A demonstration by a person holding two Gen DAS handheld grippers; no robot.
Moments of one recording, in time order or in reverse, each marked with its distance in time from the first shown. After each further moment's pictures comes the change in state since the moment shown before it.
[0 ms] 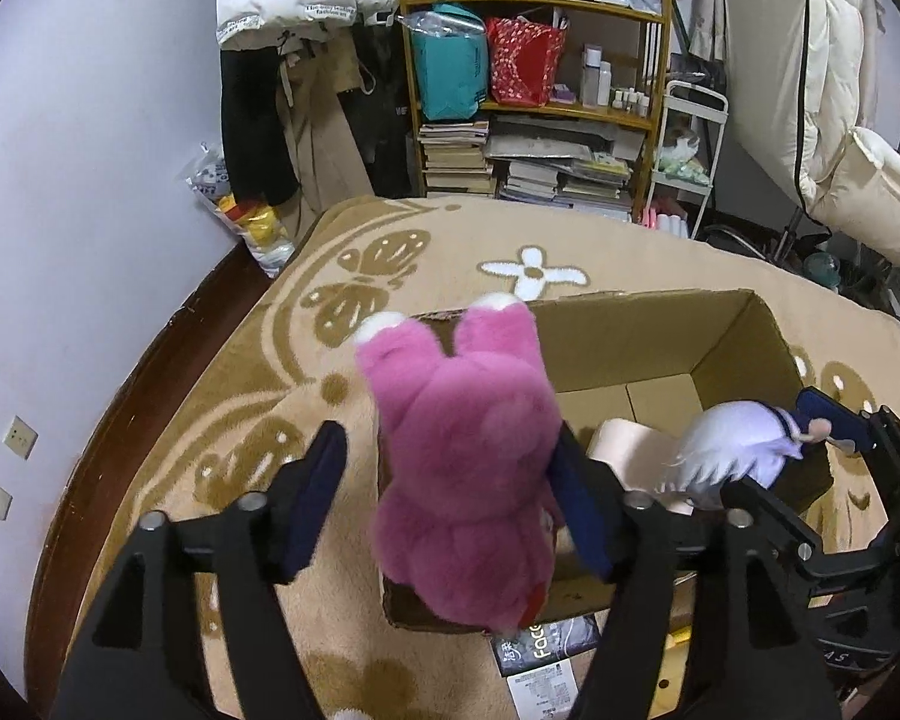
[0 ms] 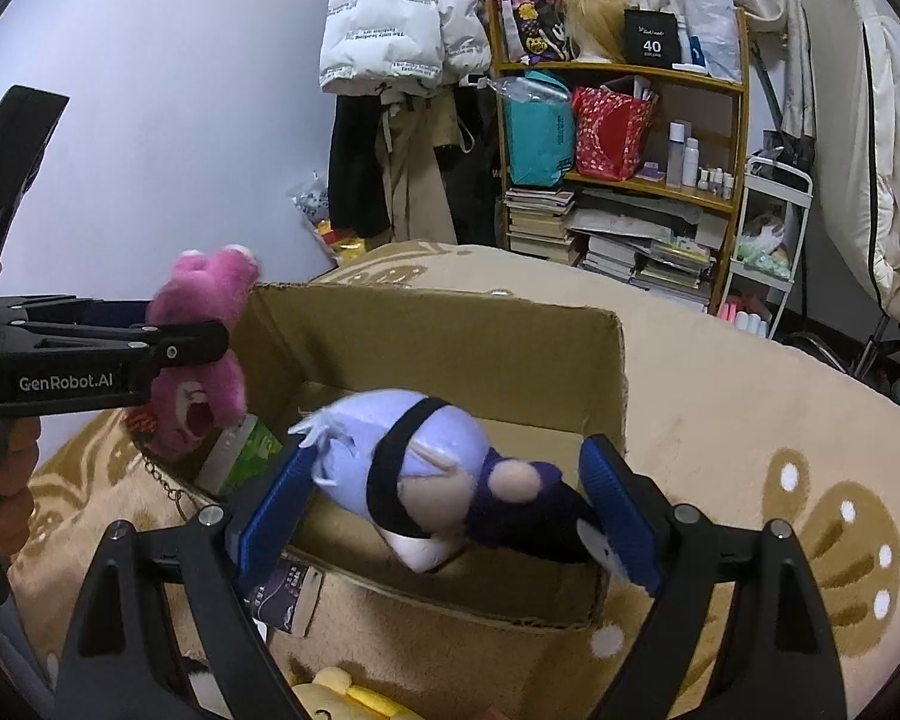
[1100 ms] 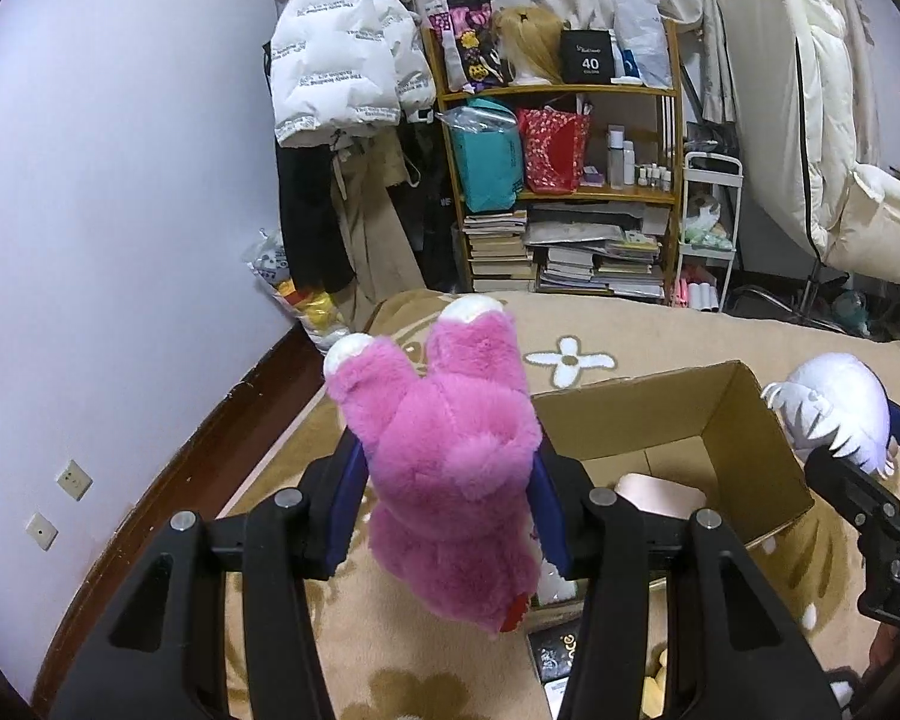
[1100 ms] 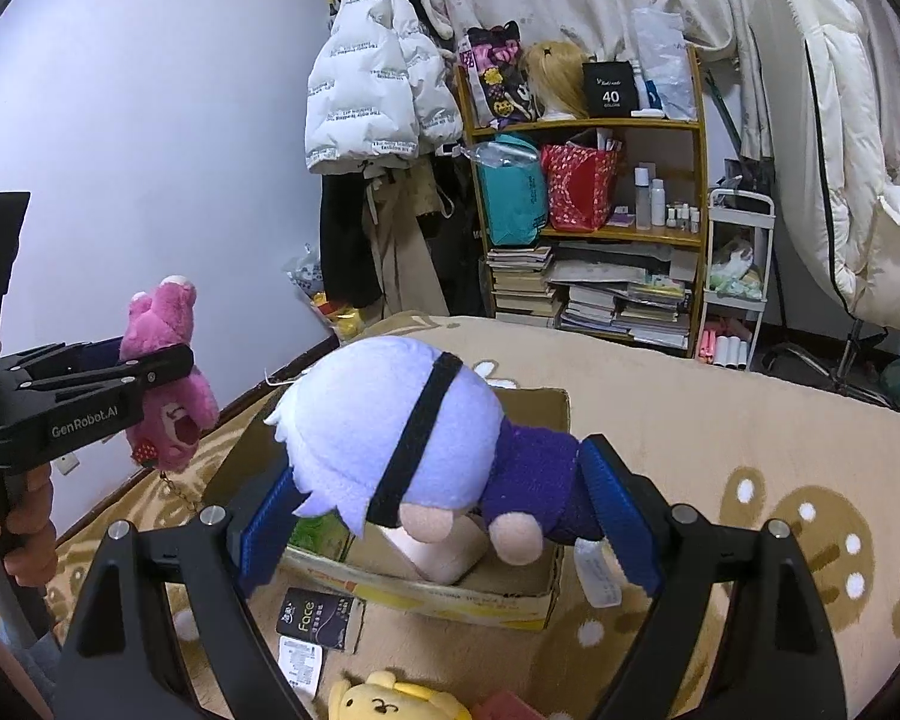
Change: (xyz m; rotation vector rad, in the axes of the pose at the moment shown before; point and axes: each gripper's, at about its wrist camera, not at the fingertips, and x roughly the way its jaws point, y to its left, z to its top) left arm -0.078 0.009 0.003 0.020 -0.217 0.125; right arm -0.072 0.000 0.026 0.091 -0.132 -0.011
